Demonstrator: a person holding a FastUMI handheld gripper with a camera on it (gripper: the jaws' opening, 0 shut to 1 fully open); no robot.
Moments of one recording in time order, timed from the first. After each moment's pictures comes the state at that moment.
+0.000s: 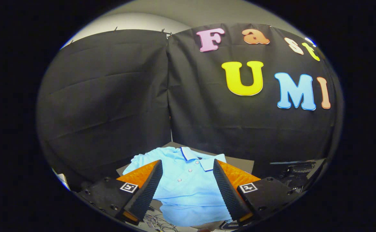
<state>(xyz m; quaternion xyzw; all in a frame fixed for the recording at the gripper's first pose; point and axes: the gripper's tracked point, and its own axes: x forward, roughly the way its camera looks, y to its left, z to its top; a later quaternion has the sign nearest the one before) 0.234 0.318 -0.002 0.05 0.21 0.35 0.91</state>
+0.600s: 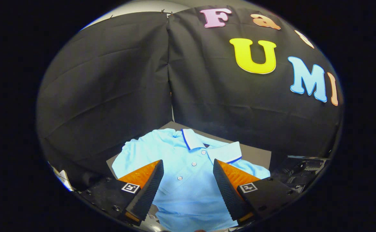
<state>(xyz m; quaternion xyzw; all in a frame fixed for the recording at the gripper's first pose) 0.253 0.367 -0.063 0.01 0.32 0.37 0.87</state>
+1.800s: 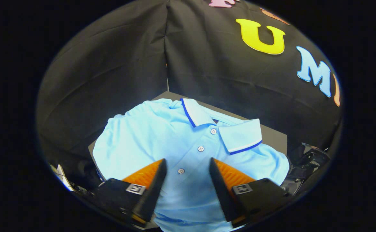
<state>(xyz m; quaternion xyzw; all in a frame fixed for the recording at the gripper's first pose) 0.252 0.391 -0.114 -0.04 0.41 0.34 0.84</state>
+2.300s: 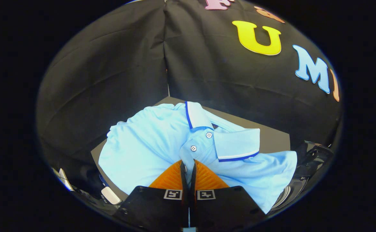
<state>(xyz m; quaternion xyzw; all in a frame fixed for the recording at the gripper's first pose) 0.253 0.393 -0.110 -0.02 0.38 0.34 0.86</state>
